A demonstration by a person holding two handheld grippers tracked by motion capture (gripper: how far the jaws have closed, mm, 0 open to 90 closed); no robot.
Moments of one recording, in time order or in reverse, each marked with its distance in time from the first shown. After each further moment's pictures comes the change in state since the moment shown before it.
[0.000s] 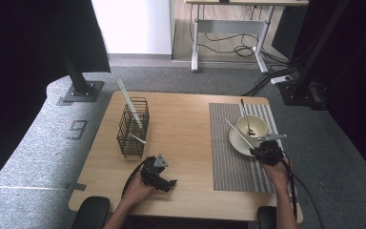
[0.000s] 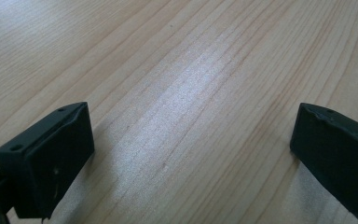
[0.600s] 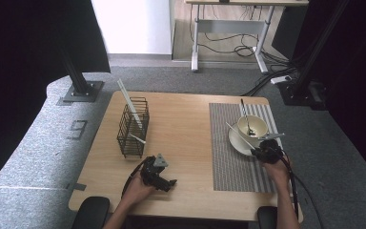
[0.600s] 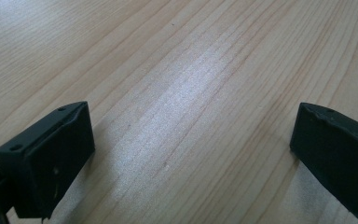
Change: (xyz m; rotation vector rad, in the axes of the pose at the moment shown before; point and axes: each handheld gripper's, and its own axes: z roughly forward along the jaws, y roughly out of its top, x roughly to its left) left arm 0.000 0.000 0.000 0.001 0.000 -0.010; right arm -0.019 -0.008 0.023 0.054 0.010 -0.005
